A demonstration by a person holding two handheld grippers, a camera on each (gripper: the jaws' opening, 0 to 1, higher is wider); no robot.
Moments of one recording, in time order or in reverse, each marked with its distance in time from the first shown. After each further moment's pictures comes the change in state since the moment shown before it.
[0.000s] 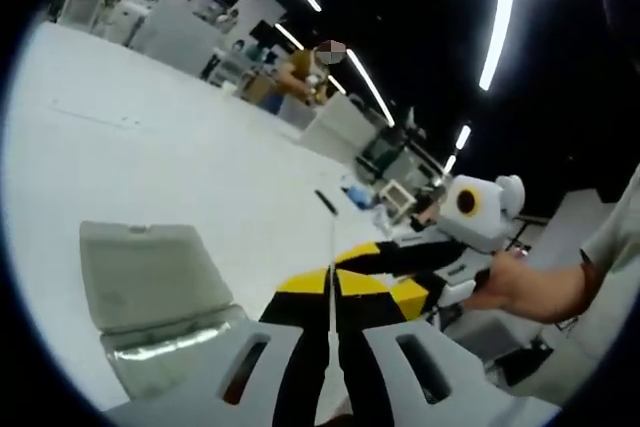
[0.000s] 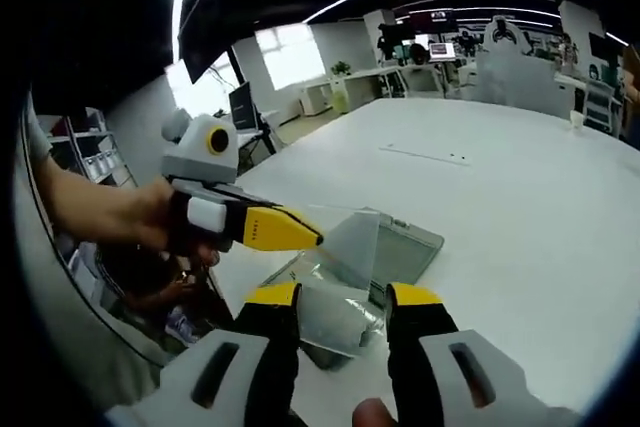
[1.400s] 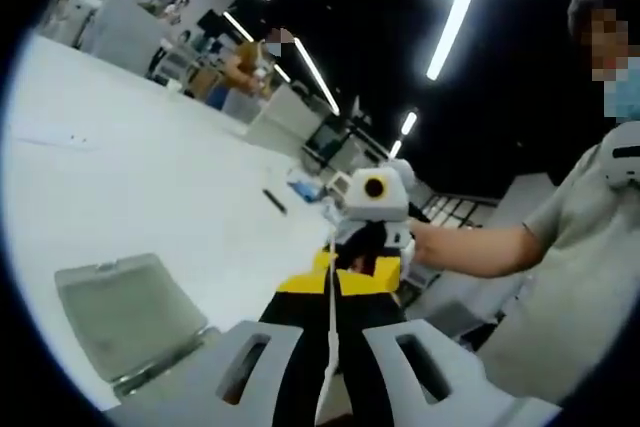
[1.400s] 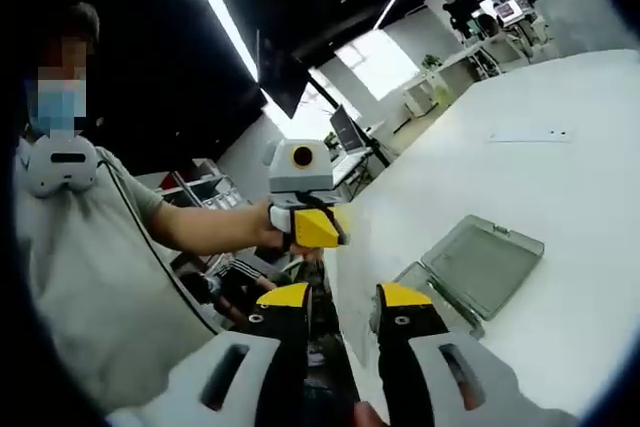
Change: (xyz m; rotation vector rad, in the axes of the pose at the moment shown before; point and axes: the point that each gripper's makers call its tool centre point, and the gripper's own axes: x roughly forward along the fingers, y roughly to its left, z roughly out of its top) left arm -0.008 -0.027 0.028 0.042 0.064 -0.258; right arm -0.015 0.025 0.035 0.182 -0.062 0.592
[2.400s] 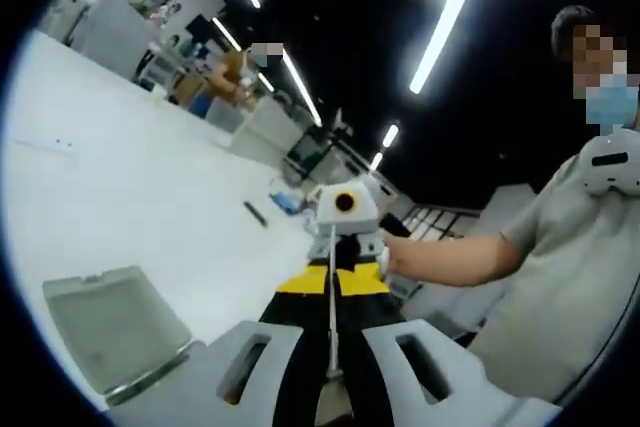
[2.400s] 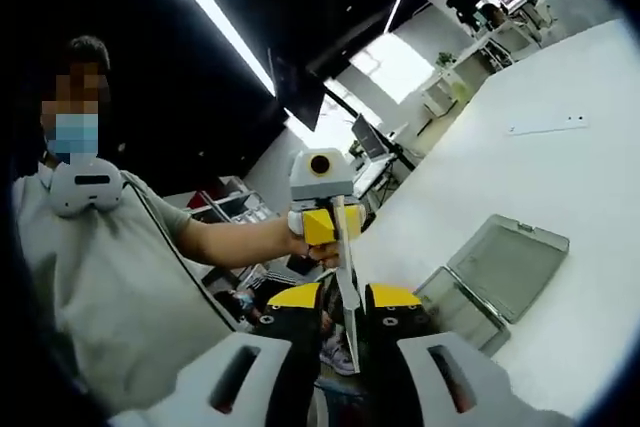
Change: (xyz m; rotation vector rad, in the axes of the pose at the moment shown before) left arm -0.002 -0.011 0.015 -0.018 -0.050 -0.085; right arm 0.001 0.011 0.006 0.067 -0.022 0.125
